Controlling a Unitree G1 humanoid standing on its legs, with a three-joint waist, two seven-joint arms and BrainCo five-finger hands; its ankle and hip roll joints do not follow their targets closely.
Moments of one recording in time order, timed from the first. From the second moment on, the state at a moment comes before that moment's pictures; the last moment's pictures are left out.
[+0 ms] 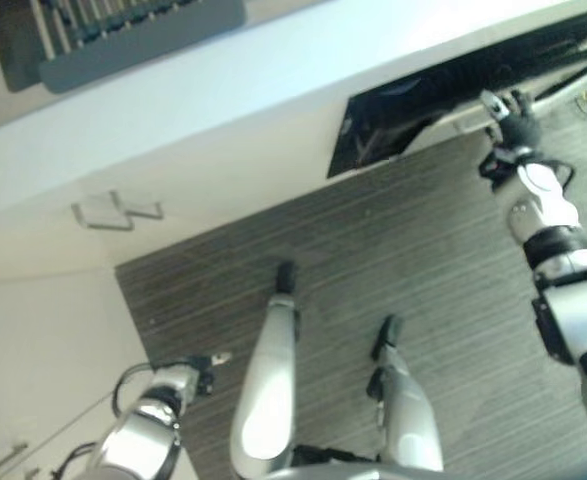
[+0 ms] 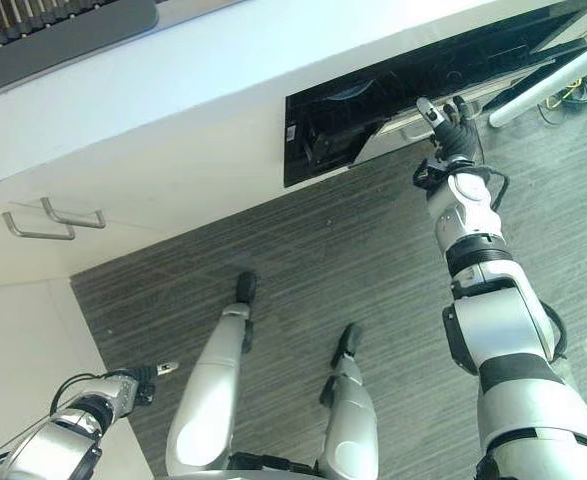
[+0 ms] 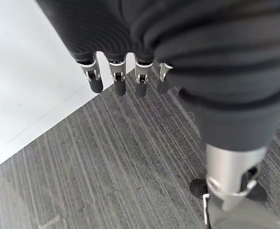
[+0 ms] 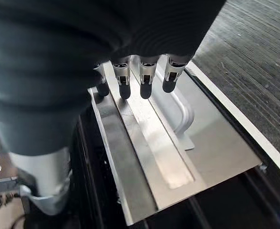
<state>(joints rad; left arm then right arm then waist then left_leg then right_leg) -0.35 0.41 -0.28 1.16 -0.38 0.37 0.13 -1.18 -0.59 0.33 1.14 0.87 -0.12 -0.10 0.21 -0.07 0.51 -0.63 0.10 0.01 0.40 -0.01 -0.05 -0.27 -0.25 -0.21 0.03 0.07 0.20</state>
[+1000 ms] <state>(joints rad) -0.23 0.49 -0.17 1.11 -0.55 0.30 -0.03 -0.95 -0.41 0.22 1.00 0.86 -0.27 -0.01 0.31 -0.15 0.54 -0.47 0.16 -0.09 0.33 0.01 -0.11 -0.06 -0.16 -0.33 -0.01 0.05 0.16</state>
